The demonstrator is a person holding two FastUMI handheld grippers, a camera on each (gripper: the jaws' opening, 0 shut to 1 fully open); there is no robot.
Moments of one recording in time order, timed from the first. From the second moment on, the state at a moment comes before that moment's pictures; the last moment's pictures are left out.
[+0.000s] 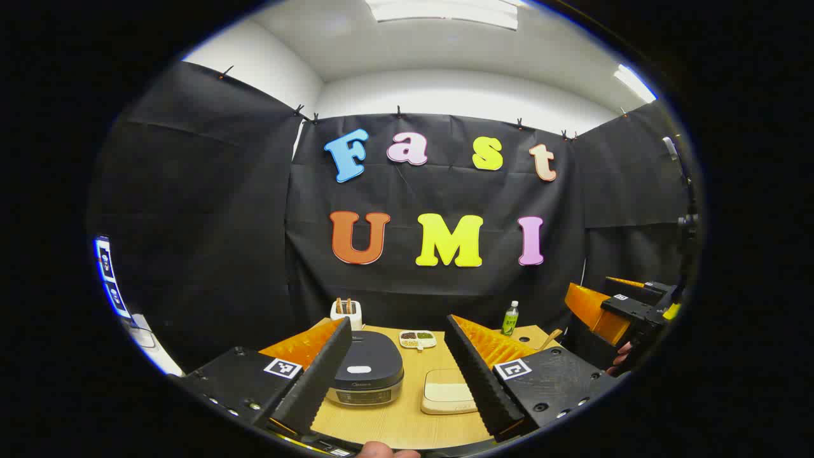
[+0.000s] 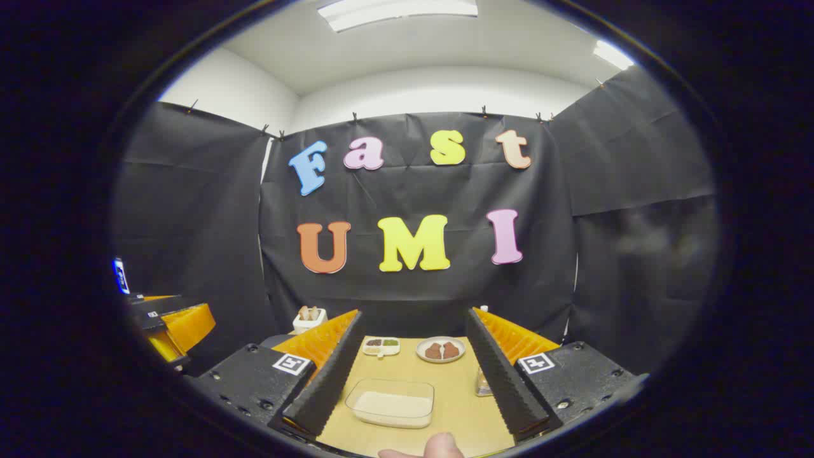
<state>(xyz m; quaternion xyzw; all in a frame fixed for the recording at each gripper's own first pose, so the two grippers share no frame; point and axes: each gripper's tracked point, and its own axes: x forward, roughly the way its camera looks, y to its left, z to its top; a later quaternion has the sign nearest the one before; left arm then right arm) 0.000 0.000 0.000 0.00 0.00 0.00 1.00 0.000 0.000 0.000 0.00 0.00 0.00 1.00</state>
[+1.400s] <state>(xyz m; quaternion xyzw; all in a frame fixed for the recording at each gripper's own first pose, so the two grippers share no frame) 0.001 0.004 -0.017 0.01 0.01 0.01 1.00 0.006 -0.020 -0.002 -0.01 0.00 -0.02 1.00</state>
